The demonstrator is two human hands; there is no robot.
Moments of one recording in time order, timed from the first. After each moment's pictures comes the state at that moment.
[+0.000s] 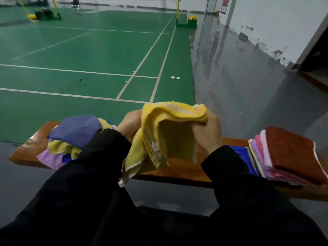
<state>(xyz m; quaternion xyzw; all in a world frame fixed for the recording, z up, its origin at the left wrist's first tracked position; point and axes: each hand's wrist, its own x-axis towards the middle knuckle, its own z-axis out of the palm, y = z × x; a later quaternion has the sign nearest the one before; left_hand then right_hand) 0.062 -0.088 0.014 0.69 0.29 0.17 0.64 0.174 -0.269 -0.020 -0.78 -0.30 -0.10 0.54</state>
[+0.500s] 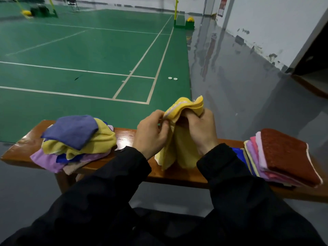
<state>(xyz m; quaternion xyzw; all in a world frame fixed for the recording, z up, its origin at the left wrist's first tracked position) 0.071 -0.125 -0.030 0.87 0.12 0.35 0.33 0.156 -0.255 0.008 -0.70 -0.25 0.06 0.66</state>
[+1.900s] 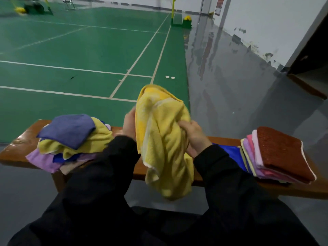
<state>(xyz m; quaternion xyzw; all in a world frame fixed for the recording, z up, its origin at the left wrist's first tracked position) 0.050 -0.135 0.027 0.60 0.13 0.22 0.76 0.165 -0.256 -0.029 -0.58 -0.14 0.33 0.73</state>
